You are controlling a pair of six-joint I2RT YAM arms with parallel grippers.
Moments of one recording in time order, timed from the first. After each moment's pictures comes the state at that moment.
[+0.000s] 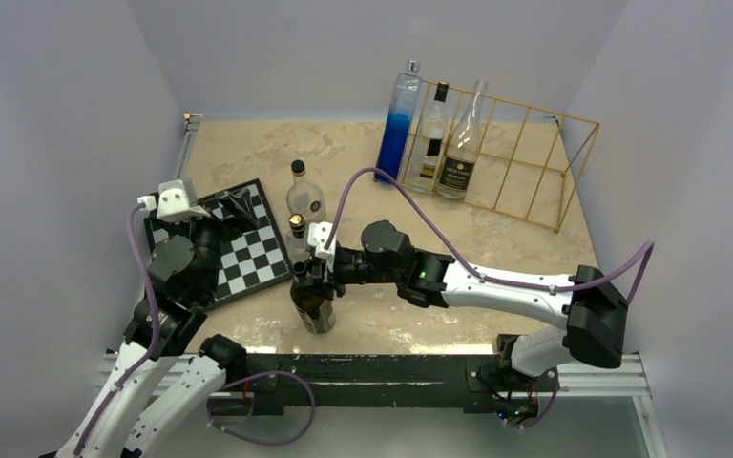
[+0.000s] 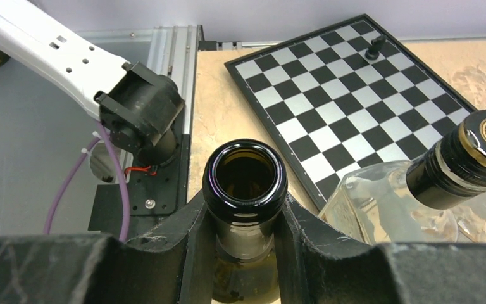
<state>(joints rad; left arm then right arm) -0.47 0.52 0.80 -0.26 -0.57 -0.26 1.16 1.43 1.02 0.25 -0.35 -0.07</state>
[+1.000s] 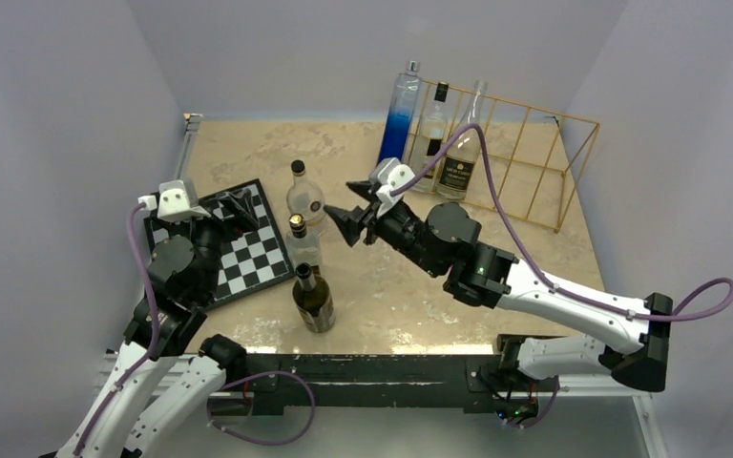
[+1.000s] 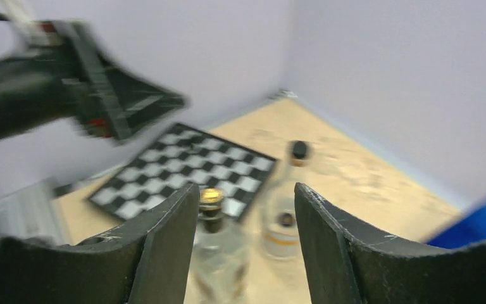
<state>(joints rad) -0.47 0.51 0.80 -0.26 -0.56 -0.26 1.16 1.18 1.15 0.16 0.17 -0.01</state>
